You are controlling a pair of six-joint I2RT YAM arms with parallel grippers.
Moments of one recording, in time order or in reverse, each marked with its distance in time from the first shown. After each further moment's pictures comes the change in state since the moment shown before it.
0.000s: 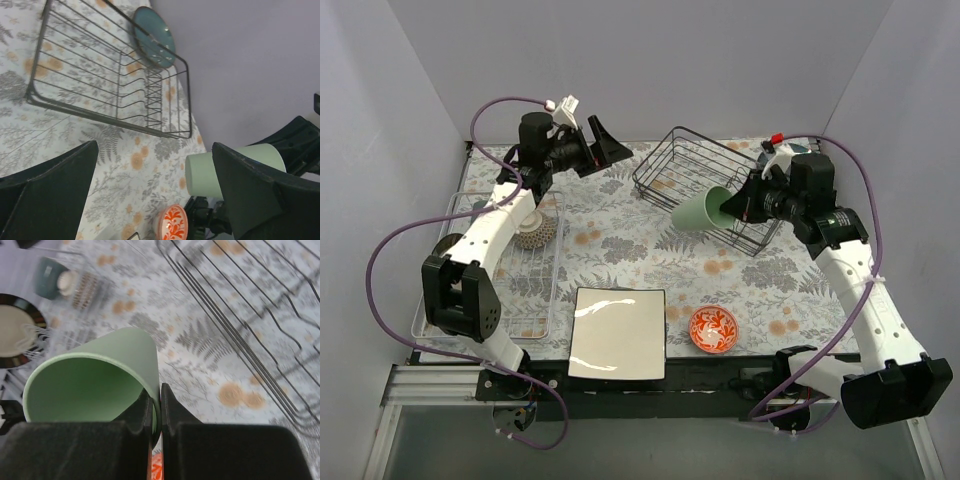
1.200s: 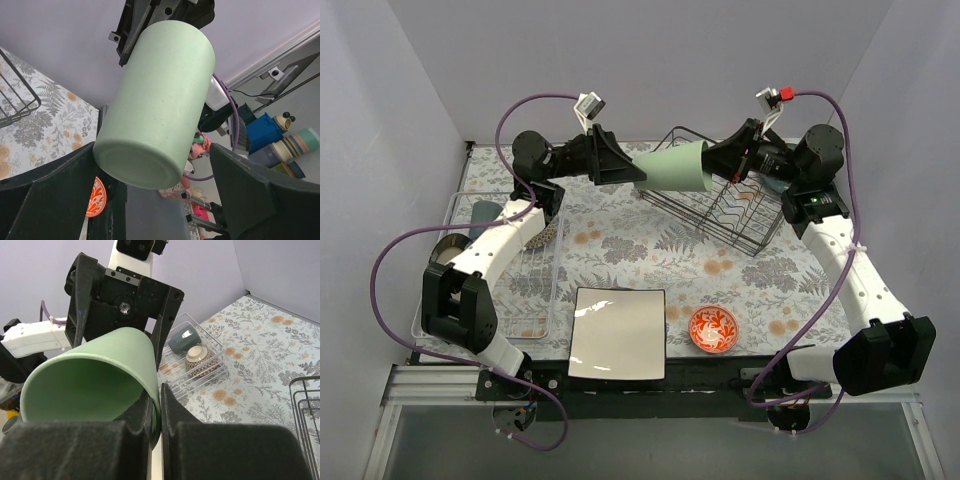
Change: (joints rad) left arm -0.097 -0.068 -0.156 0.901 0.579 -0.635; right arm 0.000 0.167 0.068 0.885 -0.549 0.362
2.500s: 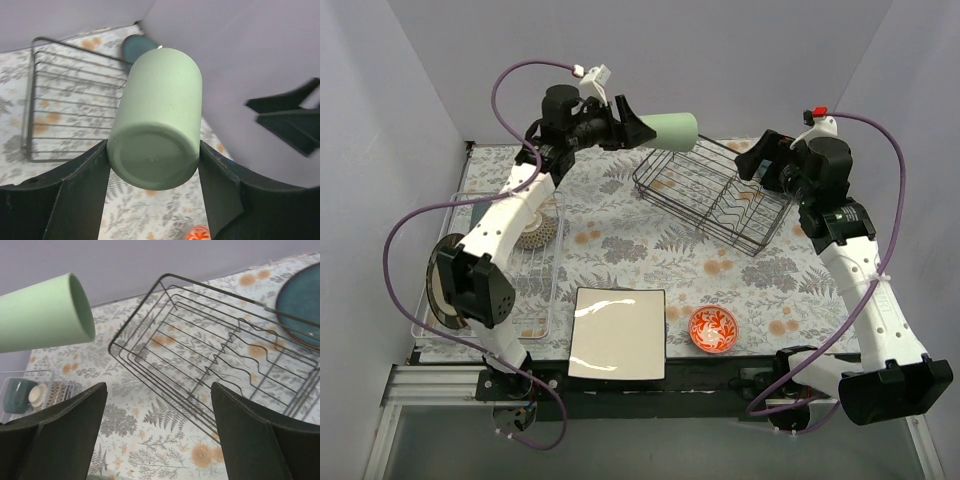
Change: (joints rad) left arm -0.029 0.148 0.460 -0.953 -0.626 0.776; right arm -0.028 -0.147 0.015 -0.640 0.884 -0.227
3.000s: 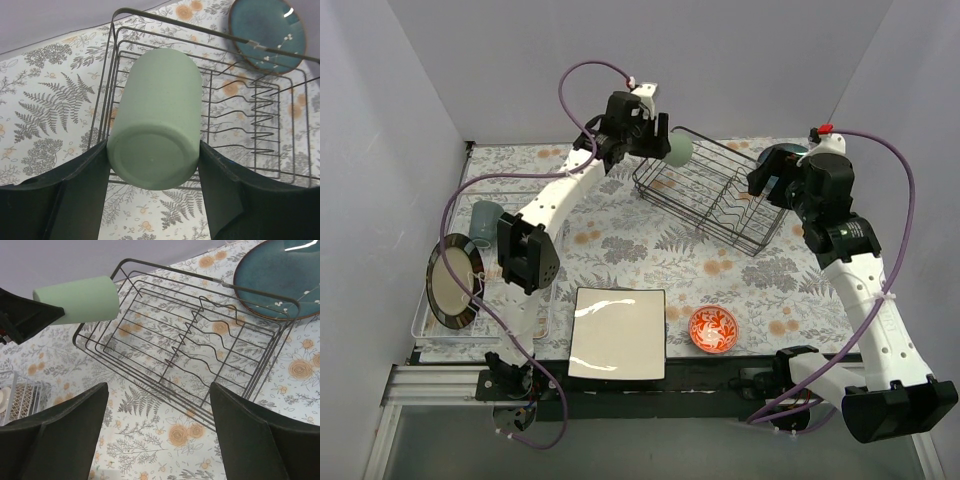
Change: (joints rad) left arm -0.130 0.443 0.426 -0.309 -0.450 0.311; right arm 0.000 -0.092 -0.064 -0.121 0.161 -0.026
